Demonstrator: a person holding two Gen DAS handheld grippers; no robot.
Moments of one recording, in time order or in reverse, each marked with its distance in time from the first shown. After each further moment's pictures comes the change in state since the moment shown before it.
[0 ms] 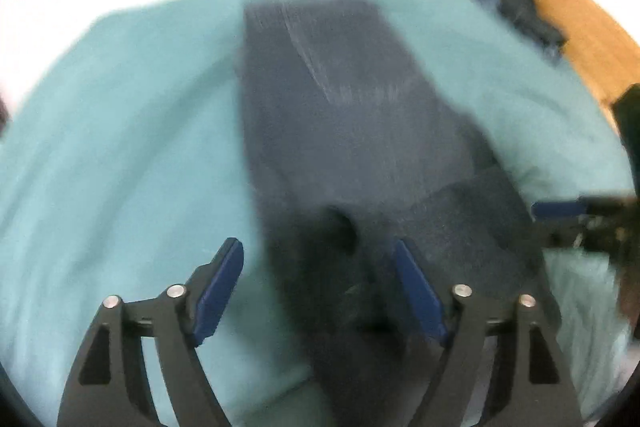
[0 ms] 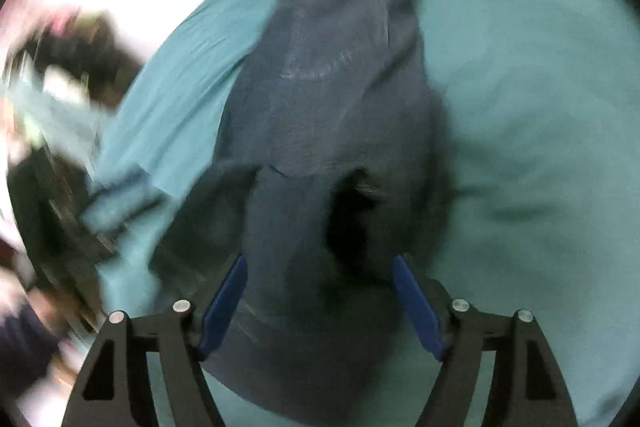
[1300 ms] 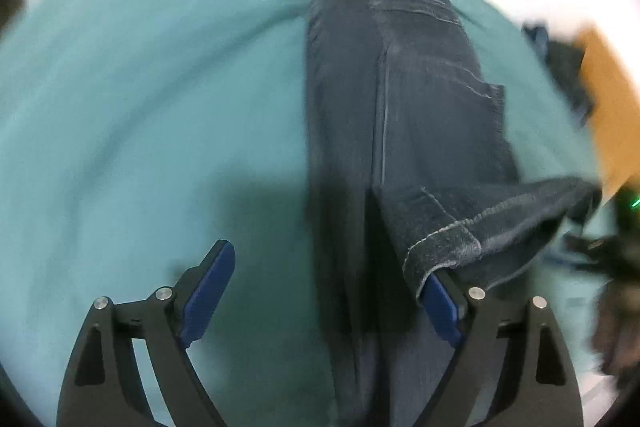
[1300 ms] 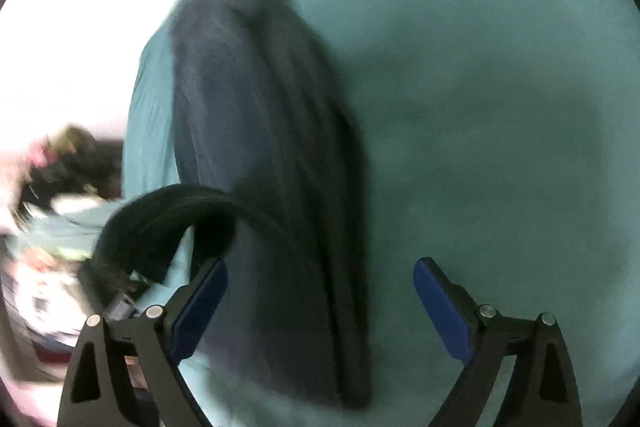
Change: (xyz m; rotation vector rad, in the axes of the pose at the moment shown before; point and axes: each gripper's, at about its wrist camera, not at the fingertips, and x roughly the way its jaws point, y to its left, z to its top) left arm 0.008 0.077 -0.089 -0.503 0.281 -0.216; right arm 0.027 -0.130 -0.041 0.654 0.186 0.260
